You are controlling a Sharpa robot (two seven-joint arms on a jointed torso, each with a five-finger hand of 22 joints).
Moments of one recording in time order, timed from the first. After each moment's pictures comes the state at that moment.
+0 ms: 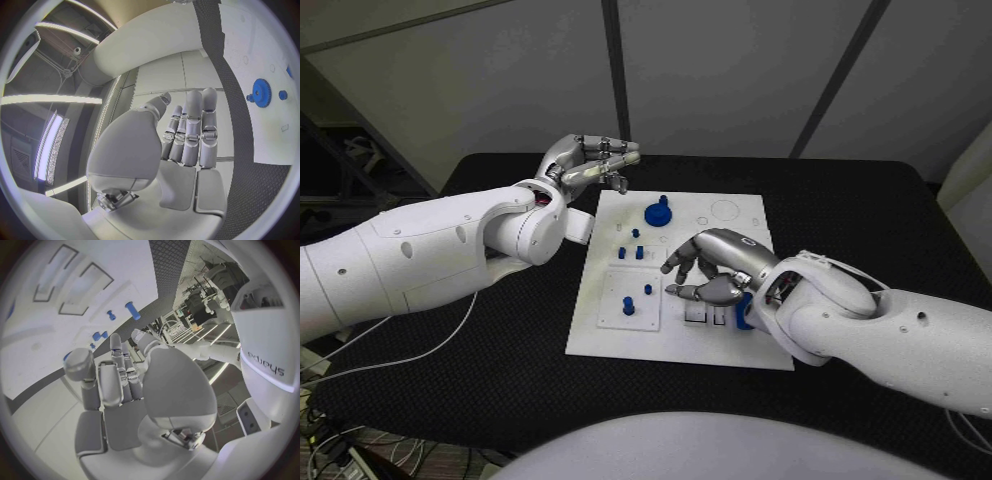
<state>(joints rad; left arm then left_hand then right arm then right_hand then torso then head) 1.15 -0.83 0.00 1.46 -0.14 -0.36 0.39 1.41 -0.12 0.33 0.05 0.16 0.97 0.18 0.12 0.07 1.00 0.12 0.23 0.08 1.20 0.04 0.96 0.46 0.20 1.17 0.13 0.40 1.21 1.03 -0.82 -0.02 1.79 -1.45 -0.41 -0.12 1.30 -0.16 0.29 0.10 0.28 1.02 0.14 0.12 0.09 1.29 0.06 0.29 0.15 1.47 -0.01 1.35 1.17 0.11 1.30 0.10 1.23 1.12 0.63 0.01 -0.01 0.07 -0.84</state>
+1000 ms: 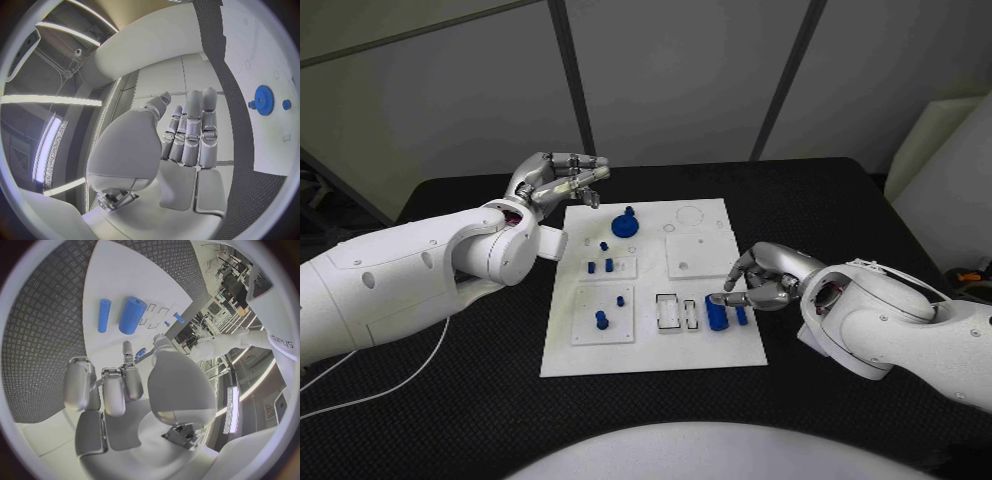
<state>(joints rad) 1.14 -0.83 0.00 1.46 -0.14 -0.35 0.39 1.41 -0.12 0.33 0.05 0.16 0.97 0.18 0.12 0.07 0.99 0.12 0.23 0.08 1.19 0.04 0.96 0.45 0.20 1.17 0.13 0.40 1.21 1.01 -1.04 -0.01 1.91 -1.38 -0.33 -0.50 1.19 -0.12 -0.12 0.29 0.41 0.95 0.11 0.36 0.21 1.43 0.03 1.42 1.31 1.47 -0.04 1.53 1.31 0.07 1.42 0.08 1.39 1.31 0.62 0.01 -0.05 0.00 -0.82</state>
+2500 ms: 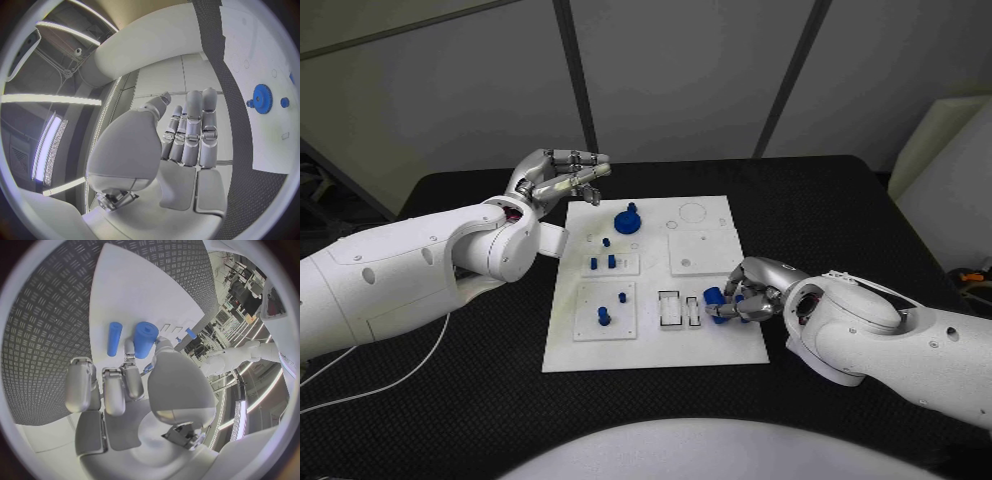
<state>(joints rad) 1.14 -0.85 0.00 1.46 -0.14 -0.35 0.39 1.41 -0.12 0.33 0.05 0.16 0.97 0.18 0.12 0.07 0.99 0.12 0.23 0.08 1.19 0.04 0.96 0.45 0.20 1.17 0.13 0.40 1.21 0.95 -0.95 -0.01 1.85 -1.47 -0.29 -0.61 1.22 -0.05 -0.14 0.29 0.52 0.95 0.10 0.44 0.27 1.43 0.02 1.41 1.31 1.47 -0.04 1.54 1.31 0.07 1.43 0.06 1.41 1.31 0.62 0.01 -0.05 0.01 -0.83</state>
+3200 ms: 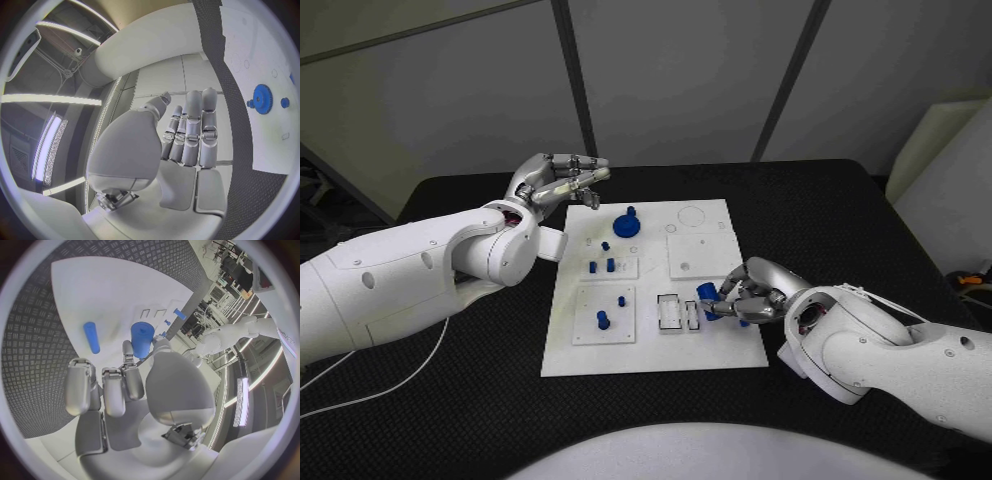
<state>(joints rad) 1.14 -0.85 0.00 1.46 -0.14 -0.35 0.39 1.41 -0.12 0.33 0.05 0.16 0.97 0.18 0.12 0.07 0.99 0.12 0.23 0.08 1.19 0.04 0.96 0.45 0.20 1.17 0.13 0.40 1.21 0.95 -0.98 -0.01 1.93 -1.33 -0.50 -0.61 1.26 -0.05 -0.14 0.29 0.59 0.96 0.09 0.46 0.30 1.43 0.01 1.40 1.31 1.47 -0.05 1.54 1.31 0.05 1.44 0.06 1.42 1.31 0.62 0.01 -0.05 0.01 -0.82</state>
